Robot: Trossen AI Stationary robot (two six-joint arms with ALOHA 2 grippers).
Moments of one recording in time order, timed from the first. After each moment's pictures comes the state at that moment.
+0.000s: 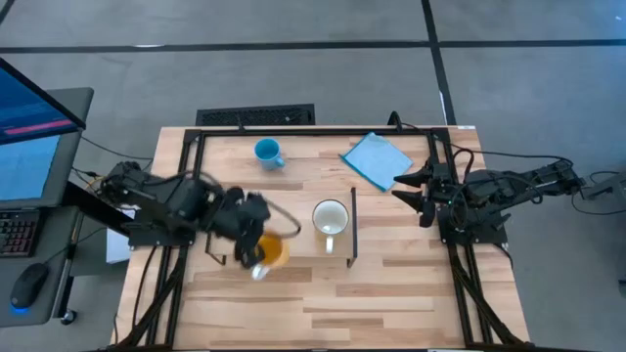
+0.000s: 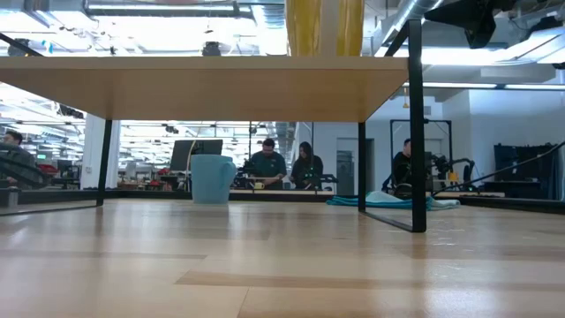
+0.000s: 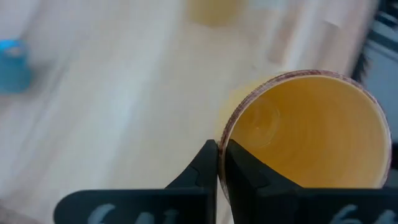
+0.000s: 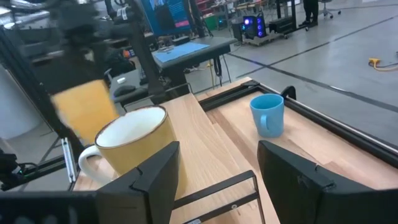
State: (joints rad) left arm -0.40 1.58 1.91 -1.49 -0.23 -0.80; right arm 0.27 0.51 0.61 -0.25 0.47 0.31
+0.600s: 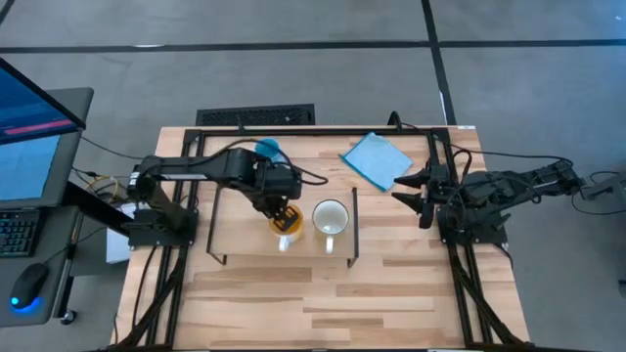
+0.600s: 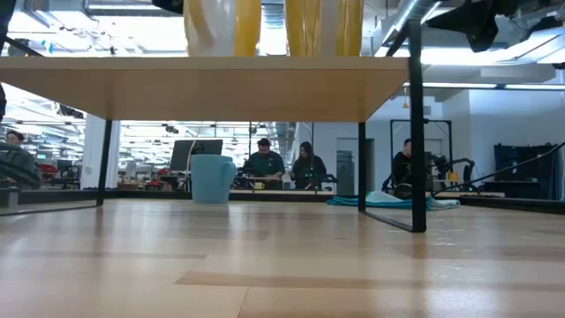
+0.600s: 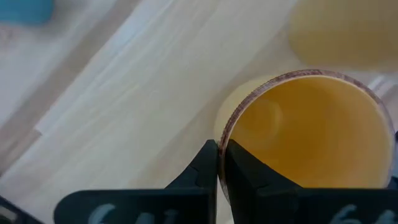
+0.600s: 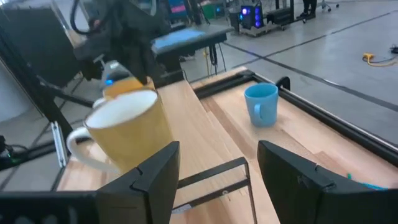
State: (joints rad) left arm -0.06 1.73 1.91 -1.51 -0.03 -0.84; right arm 0.27 0.51 0.61 -0.32 0.47 0.30
